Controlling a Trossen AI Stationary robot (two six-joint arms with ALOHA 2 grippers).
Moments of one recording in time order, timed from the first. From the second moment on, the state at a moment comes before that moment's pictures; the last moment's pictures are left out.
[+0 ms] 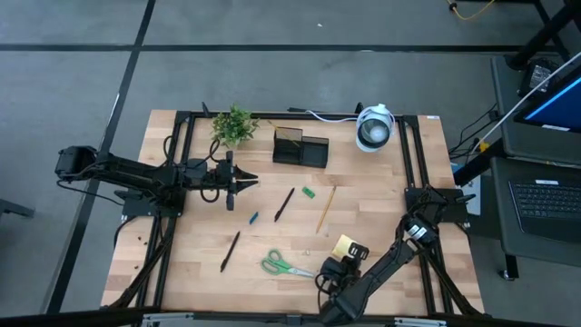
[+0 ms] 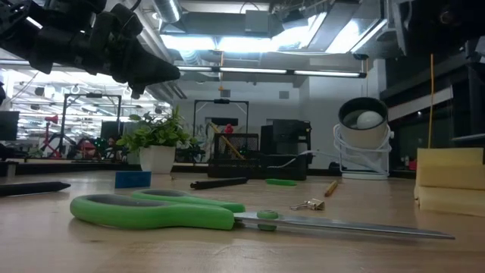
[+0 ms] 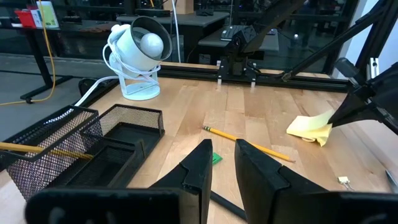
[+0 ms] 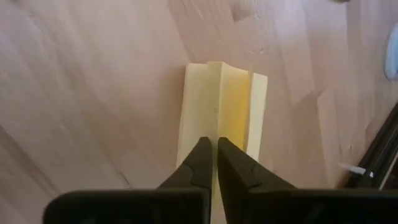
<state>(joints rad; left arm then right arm) 0.06 0.95 0.21 0.60 -0.09 -0.07 0.78 2.38 1.89 -1.57 0.37 1.28</state>
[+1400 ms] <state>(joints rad) -0.05 0.95 0.21 0.68 -0.09 -0.01 0.87 2.16 1.89 -1.57 1.01 1.24</state>
